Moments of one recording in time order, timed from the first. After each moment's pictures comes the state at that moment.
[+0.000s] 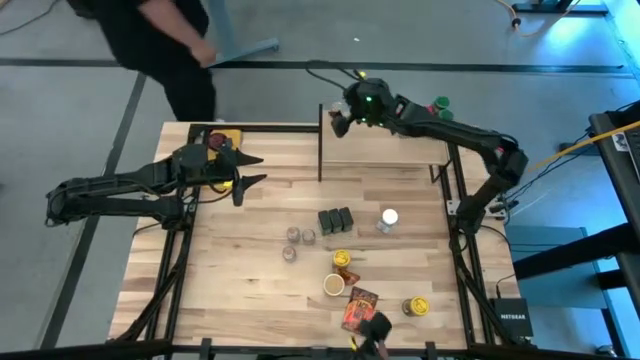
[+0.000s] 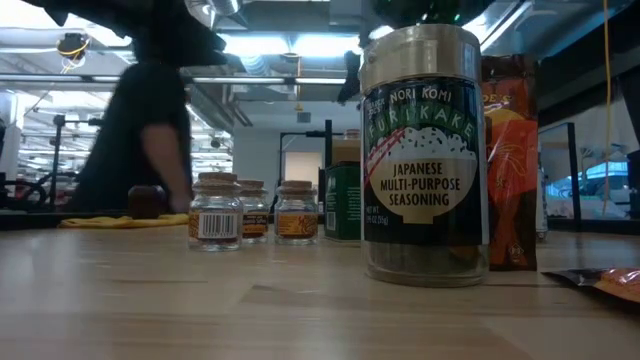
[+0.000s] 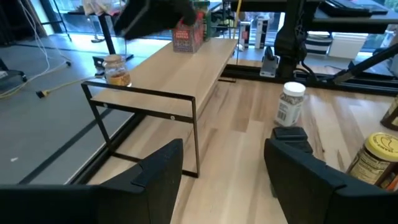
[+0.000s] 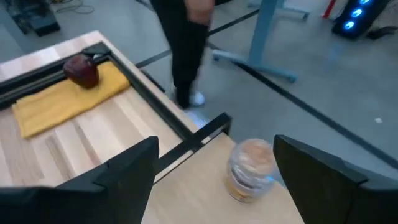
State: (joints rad) left arm 0.26 0.71 0.60 -0.14 -0.07 0.02; right arm -0.56 1.66 1.41 -0.23 0.11 0.07
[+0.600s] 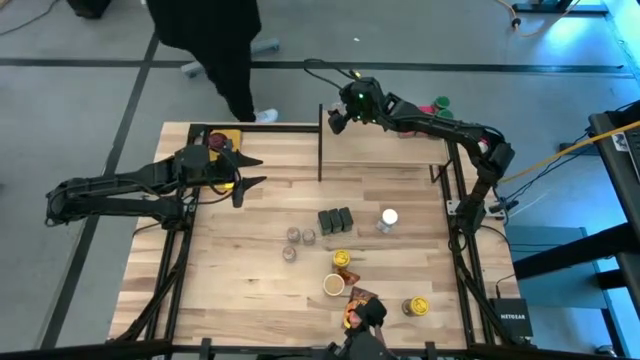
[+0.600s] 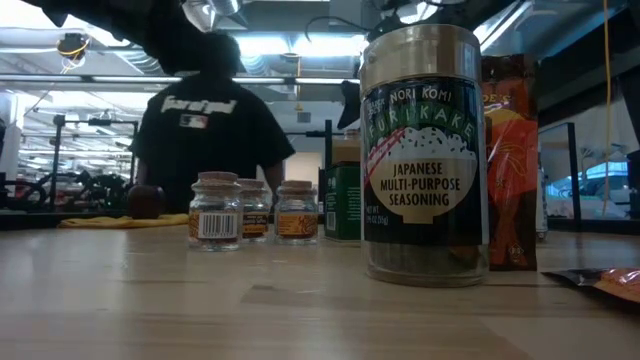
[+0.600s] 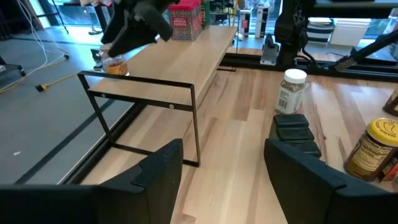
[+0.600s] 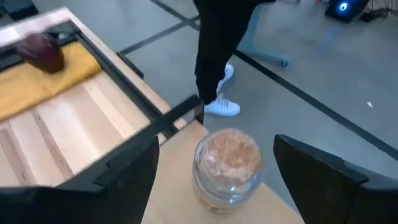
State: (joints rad) left arm 0.26 0.71 0.60 -0.18 -0.07 0.03; right arm -0.62 1.77 1.41 -0.18 0.08 0.05
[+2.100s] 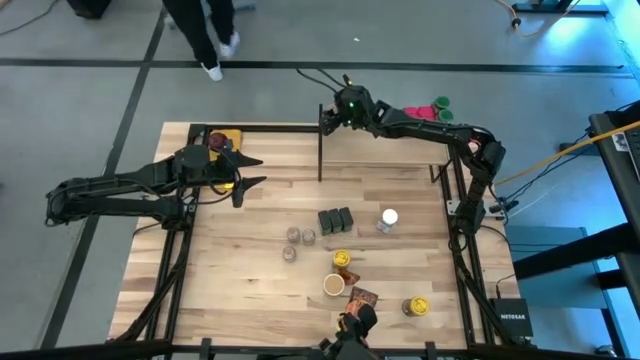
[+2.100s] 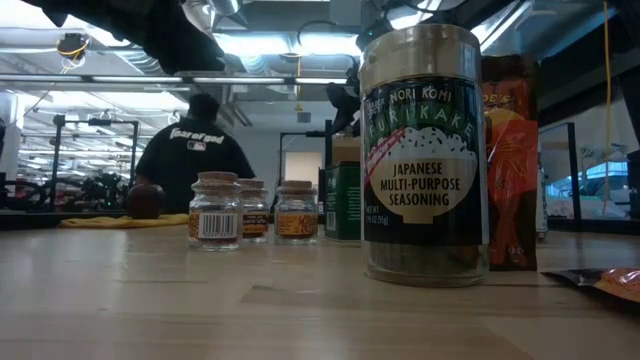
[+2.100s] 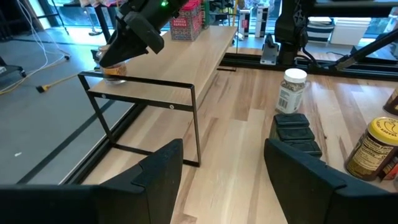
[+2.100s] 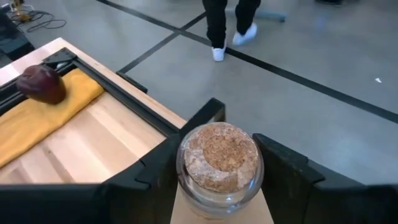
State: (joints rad) left arm 0.26 0.71 0.60 -0.18 -0.07 0.04; right arm -0.57 1.83 1.41 -0.09 0.18 0.25
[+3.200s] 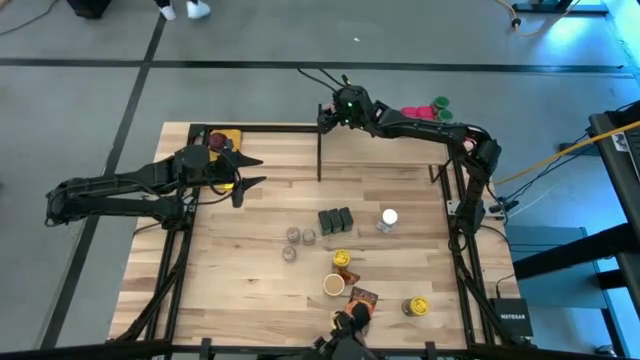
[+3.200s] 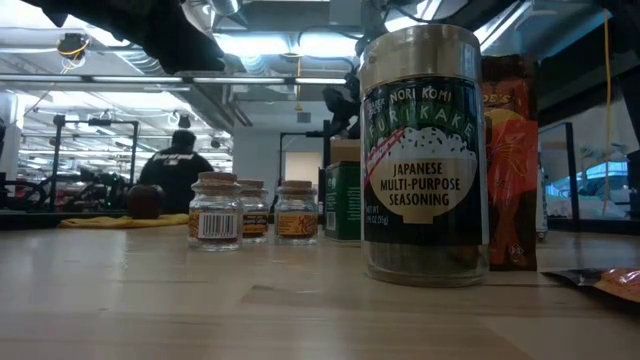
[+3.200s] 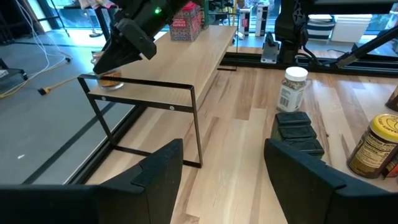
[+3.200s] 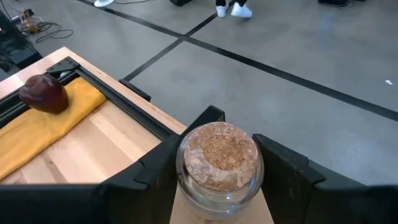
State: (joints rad) left arm 0.26 0.71 0.60 -0.18 -0.07 0.06; right arm -0.57 1.87 1.41 -0.02 0.15 0.27
